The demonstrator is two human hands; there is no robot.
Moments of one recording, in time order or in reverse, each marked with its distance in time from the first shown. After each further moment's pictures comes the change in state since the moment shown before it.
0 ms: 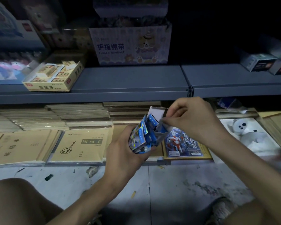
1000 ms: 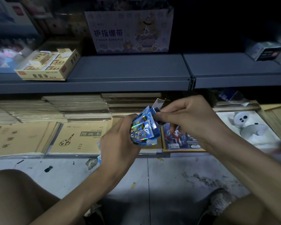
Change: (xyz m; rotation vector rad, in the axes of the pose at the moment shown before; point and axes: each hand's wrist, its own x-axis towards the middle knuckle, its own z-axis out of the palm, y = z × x) left_hand 0.005 -0.005 0.001 0.352 0.175 0.276; right_hand -0.015 -0.001 0.013 0.483 -0.181 0.136
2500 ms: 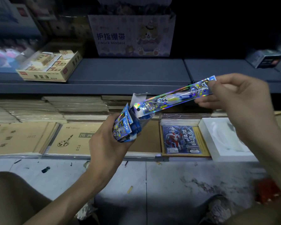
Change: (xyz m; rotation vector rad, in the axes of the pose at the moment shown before) left_hand 0.004 -0.013 -0.010 -0.227 0.033 -0.273; right_hand 0.001 -0.013 -0.061 0.185 0.373 -0.255
